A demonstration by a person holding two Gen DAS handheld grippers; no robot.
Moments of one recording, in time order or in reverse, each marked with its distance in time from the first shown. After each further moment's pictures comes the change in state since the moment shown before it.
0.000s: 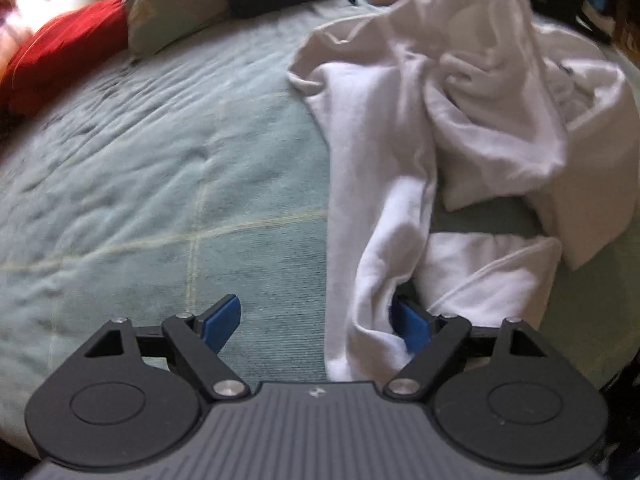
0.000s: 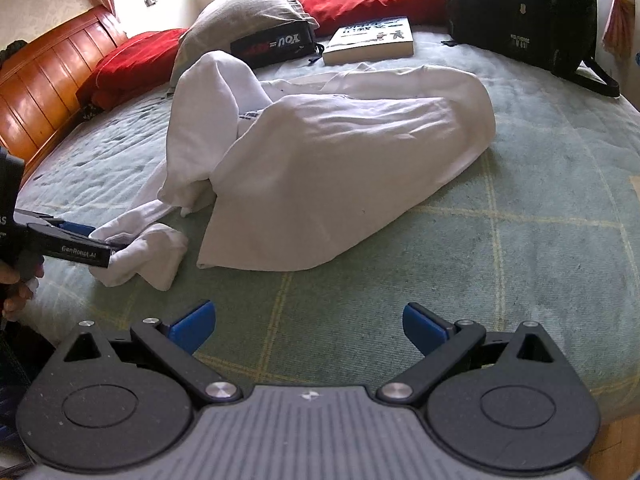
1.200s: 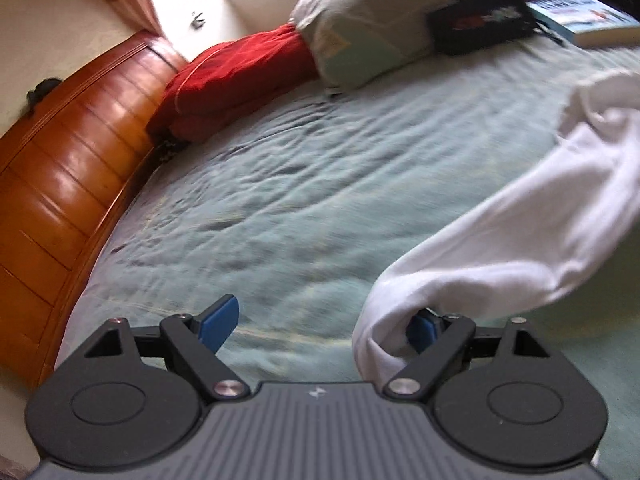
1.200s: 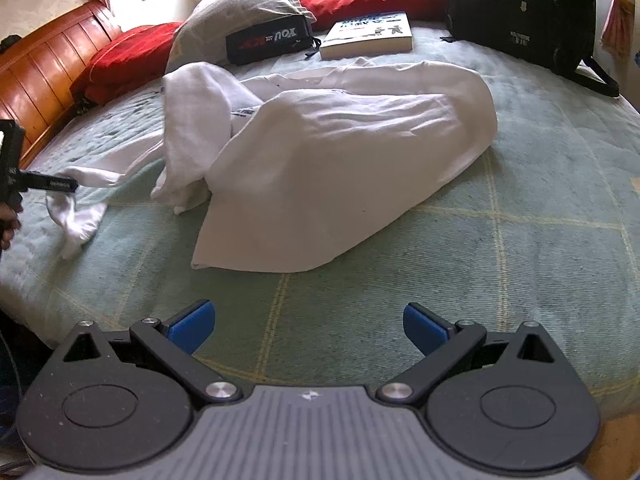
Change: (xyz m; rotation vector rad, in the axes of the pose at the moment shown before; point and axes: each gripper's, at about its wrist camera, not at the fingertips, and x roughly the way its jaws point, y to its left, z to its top) left arm 0.031 0.127 0.034 -0.124 -0.087 0.459; right arm 0.009 0.003 0.004 -0.003 0.020 -0.028
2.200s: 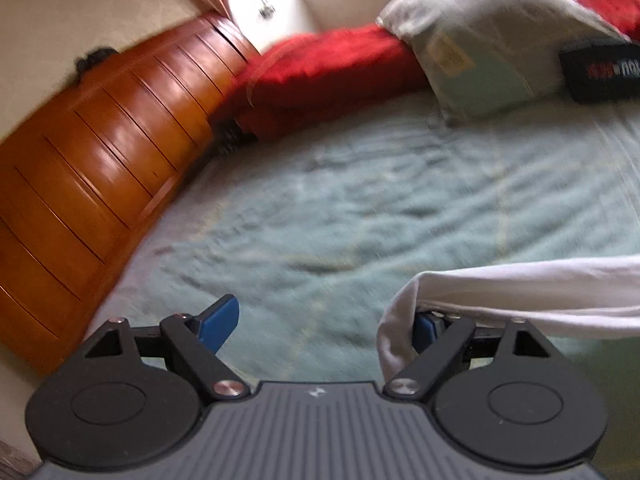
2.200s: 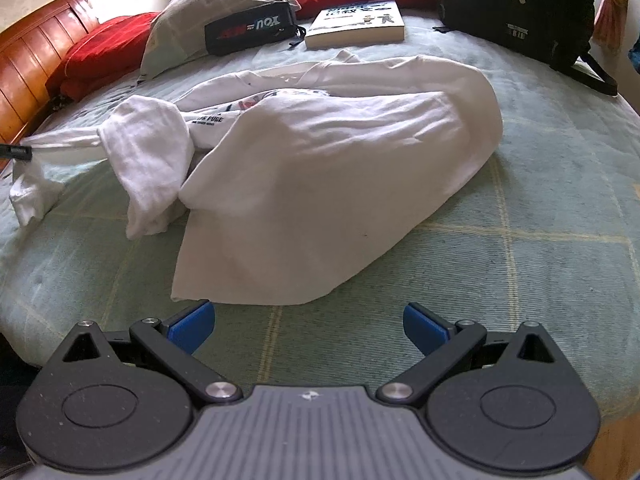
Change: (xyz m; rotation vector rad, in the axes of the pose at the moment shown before) left arm 0.056 0.097 0.048 -0.126 -0.055 0.125; right arm 0.026 0.008 0.023 0.019 0.037 -0.054
